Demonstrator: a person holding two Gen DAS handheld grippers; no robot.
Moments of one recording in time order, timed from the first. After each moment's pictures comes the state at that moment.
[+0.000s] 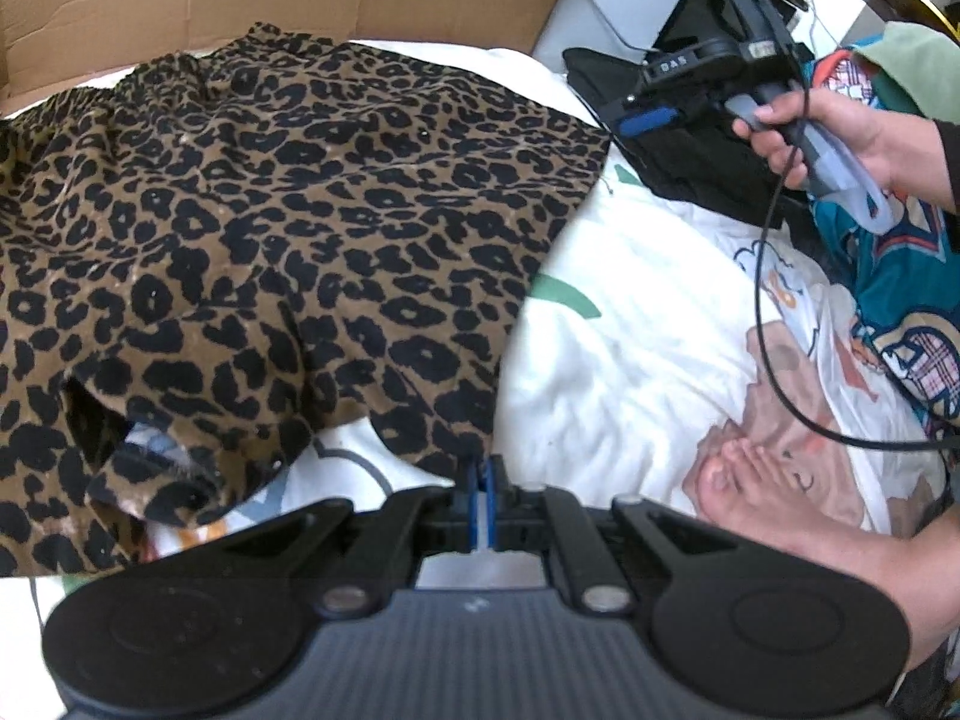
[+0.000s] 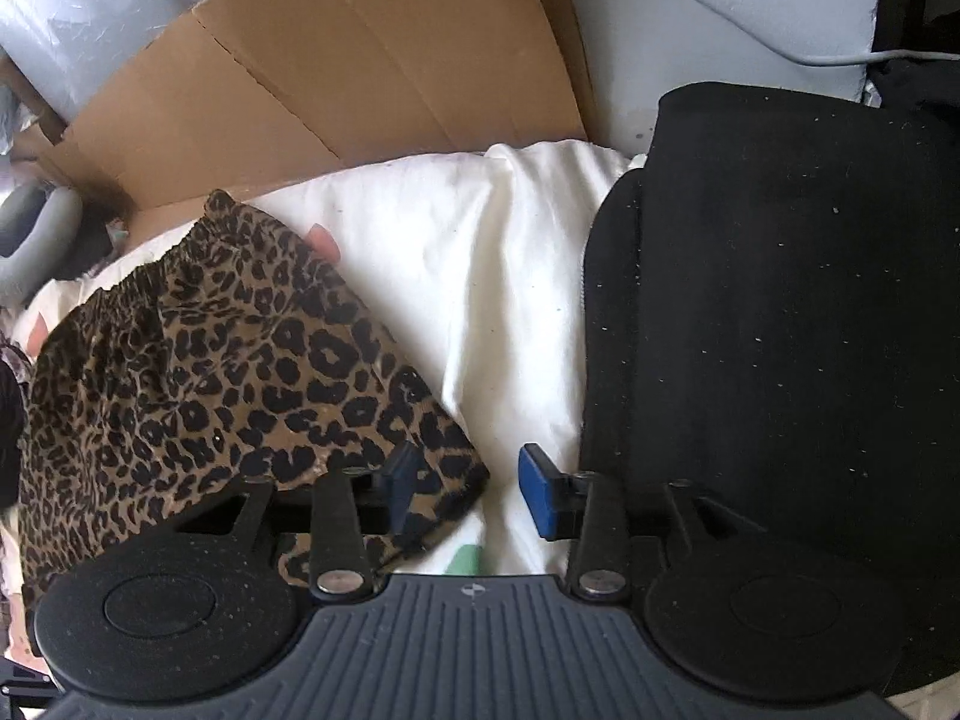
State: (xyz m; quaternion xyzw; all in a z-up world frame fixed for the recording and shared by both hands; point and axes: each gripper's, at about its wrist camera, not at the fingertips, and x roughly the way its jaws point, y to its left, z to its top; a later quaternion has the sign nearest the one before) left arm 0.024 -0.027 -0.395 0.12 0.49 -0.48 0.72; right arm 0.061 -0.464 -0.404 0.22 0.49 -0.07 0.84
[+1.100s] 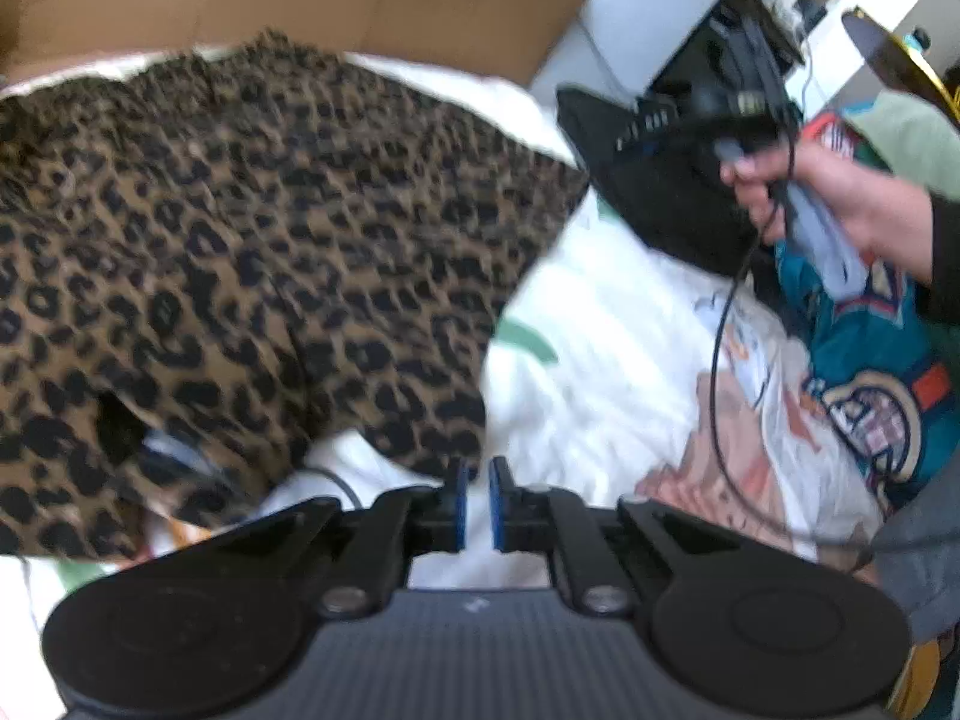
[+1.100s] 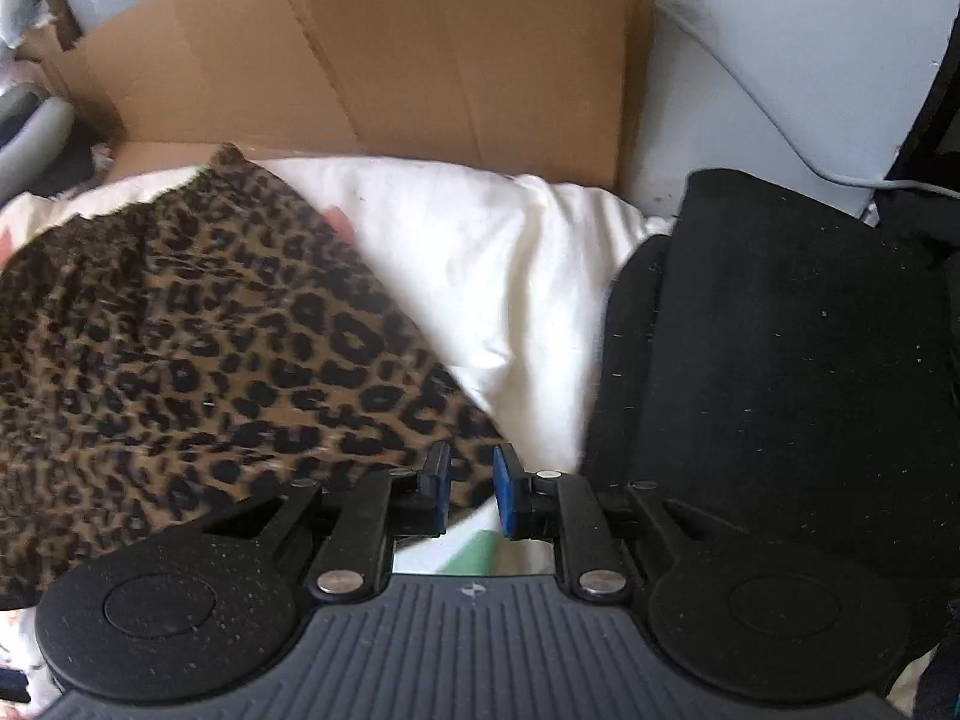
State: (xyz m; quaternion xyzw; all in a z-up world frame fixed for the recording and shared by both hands) left arm 0.035 -0.003 -0.363 0.06 0.50 -0.49 0.71; right arm 0.065 -0.421 -0.367 0.12 0.49 -0.10 0.86
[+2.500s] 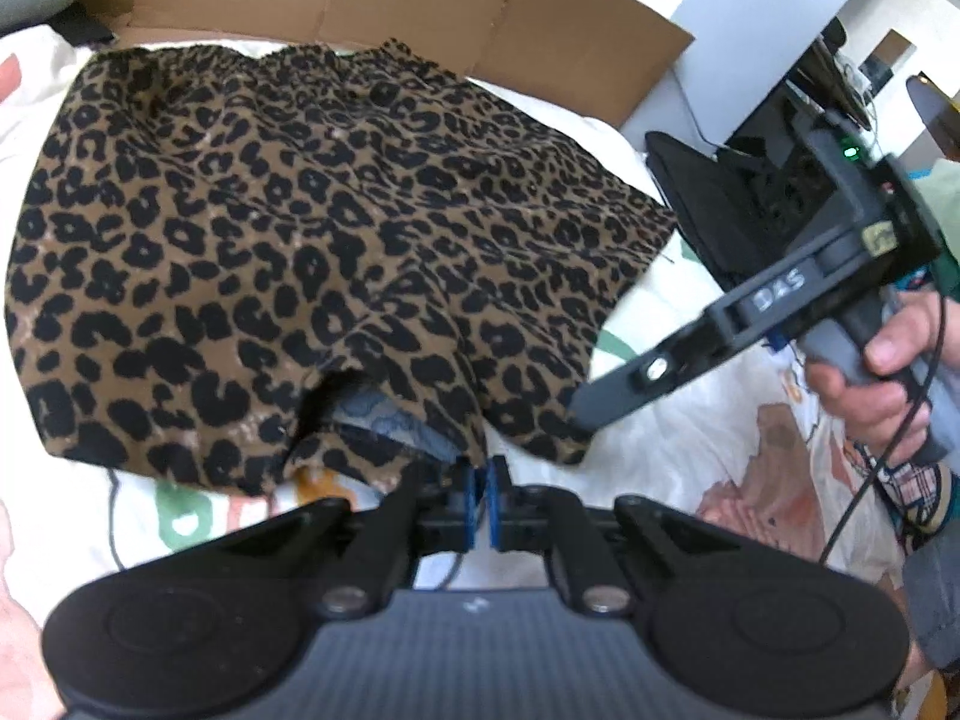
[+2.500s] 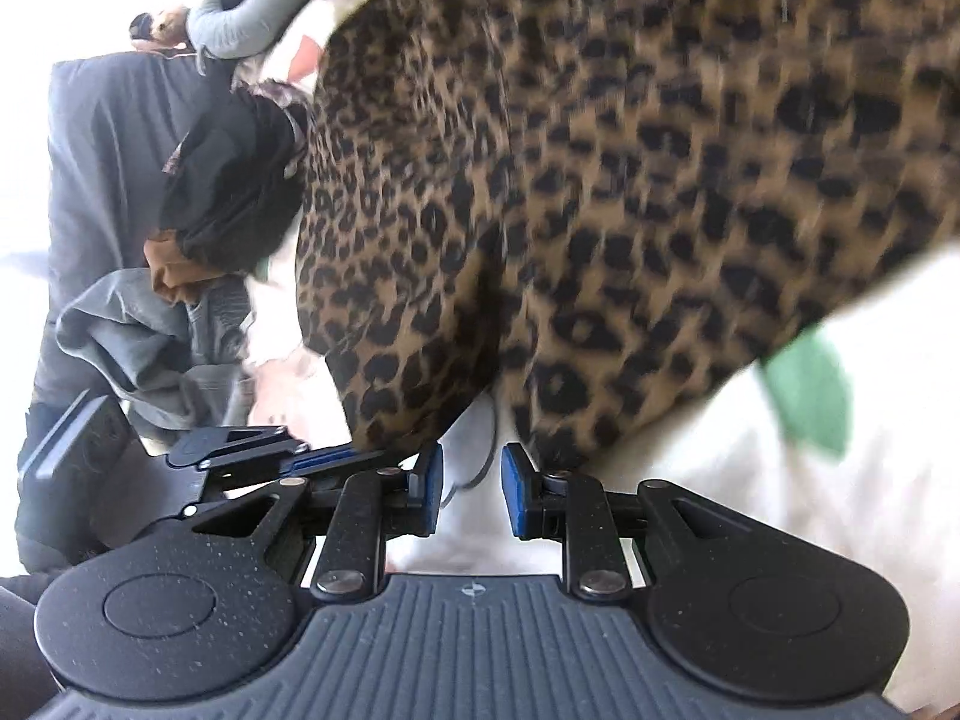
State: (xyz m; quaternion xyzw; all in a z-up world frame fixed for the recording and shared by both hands) left arm 0.037 0.038 -0.376 0.02 0.51 -0.43 0.75; right arm 0.049 -0.227 -0.418 0.35 0.60 0.20 0.69
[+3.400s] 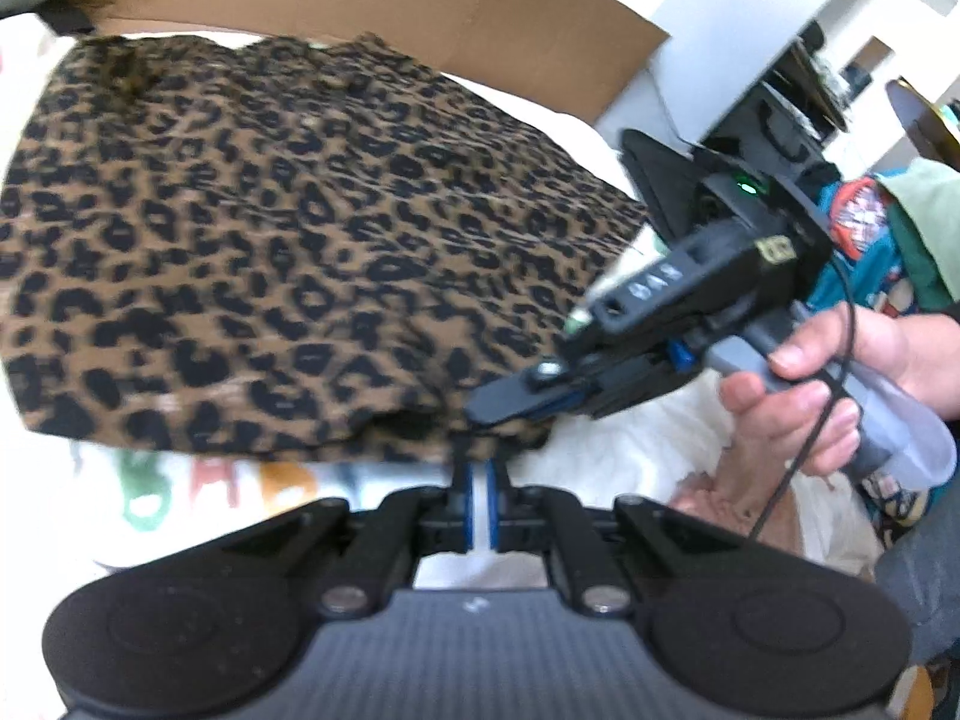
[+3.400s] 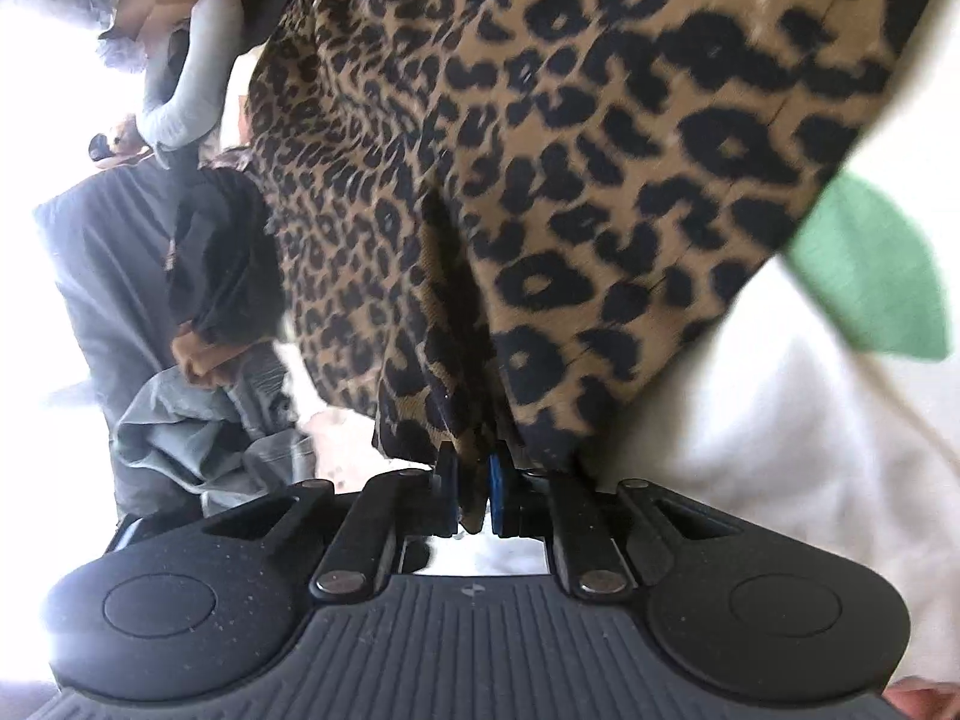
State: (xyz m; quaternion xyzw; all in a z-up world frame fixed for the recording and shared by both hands) left arm 0.031 0.042 -0.382 0.01 0.51 -0.43 0.74; right arm 0.051 -0.234 -0.470 0.49 0.58 0.17 0.63
